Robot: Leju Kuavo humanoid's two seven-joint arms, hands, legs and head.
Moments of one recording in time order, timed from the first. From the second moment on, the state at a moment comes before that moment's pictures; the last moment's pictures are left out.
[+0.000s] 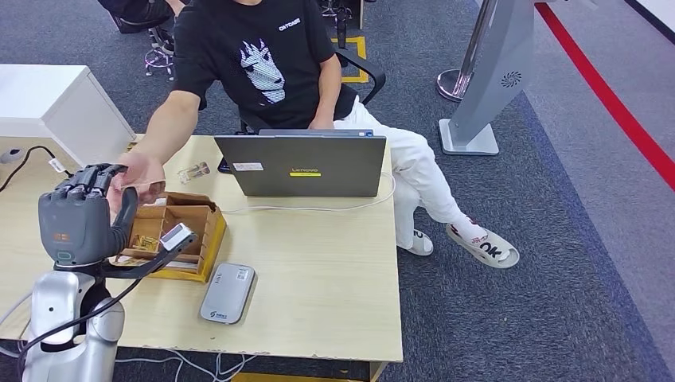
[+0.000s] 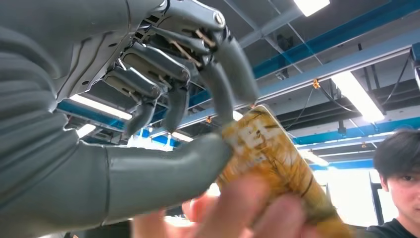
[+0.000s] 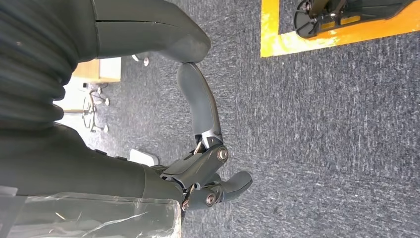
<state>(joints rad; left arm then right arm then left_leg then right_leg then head) -0.16 0.07 0.25 -1.69 -1.41 0.49 -0.26 -0.09 0.02 -1.07 -0.23 1.16 -0.18 -0.01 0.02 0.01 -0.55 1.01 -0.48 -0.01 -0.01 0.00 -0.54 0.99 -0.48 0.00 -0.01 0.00</state>
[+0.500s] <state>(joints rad) -0.11 0.04 0.28 -1.71 -1.36 0.56 -0.27 -0.09 0.02 -1.08 -0.23 1.16 -0.18 -0.01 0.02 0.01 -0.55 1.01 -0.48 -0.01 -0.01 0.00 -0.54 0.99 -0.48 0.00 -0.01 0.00</state>
